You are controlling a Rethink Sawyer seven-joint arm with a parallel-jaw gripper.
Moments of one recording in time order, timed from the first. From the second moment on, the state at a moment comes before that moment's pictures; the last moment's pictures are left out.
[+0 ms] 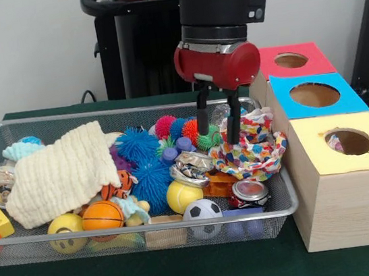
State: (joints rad) arm -0.17 -0.69 -0.02 1.57 -0.09 0.39 2.62
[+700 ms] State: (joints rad) arm -0.20 -0.70 -0.02 1.65 -0.15 0.34 2.62
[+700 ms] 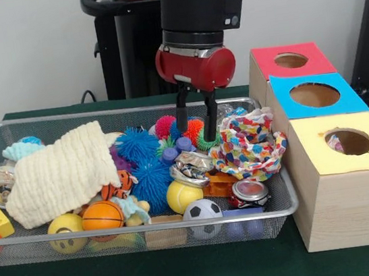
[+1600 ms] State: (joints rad) arm -0.15 -0.69 -0.02 1.75 -0.16 0.21 2.62
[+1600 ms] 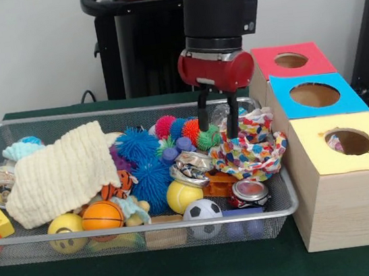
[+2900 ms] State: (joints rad) arm -0.03 -0.42 -0.09 1.75 -0.13 0.02 2.62
